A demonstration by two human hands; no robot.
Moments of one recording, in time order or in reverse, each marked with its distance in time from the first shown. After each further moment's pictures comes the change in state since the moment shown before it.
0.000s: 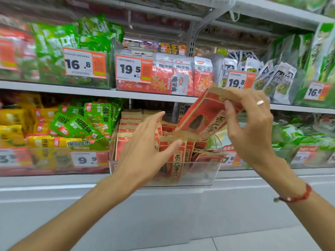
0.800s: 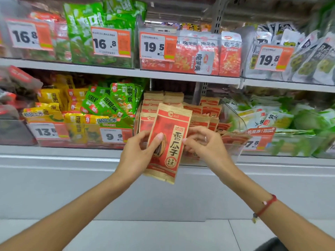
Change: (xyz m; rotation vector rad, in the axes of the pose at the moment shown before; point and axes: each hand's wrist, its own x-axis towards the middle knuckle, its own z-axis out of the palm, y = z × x) left_hand -0.056 -0.057 -0.003 -0.504 0.044 -0.481; right_hand -0.069 -0.079 0.056 0.823 -0.620 0.967
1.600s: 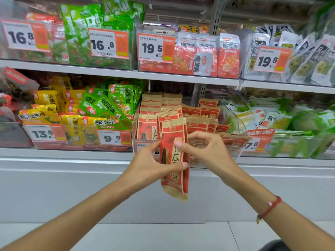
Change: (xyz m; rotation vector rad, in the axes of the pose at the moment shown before) left_hand -0.011 0.011 0.010 0.071 -0.317 -0.065; right_hand -0.003 -0.001 -0.009 -0.058 -0.085 0.006
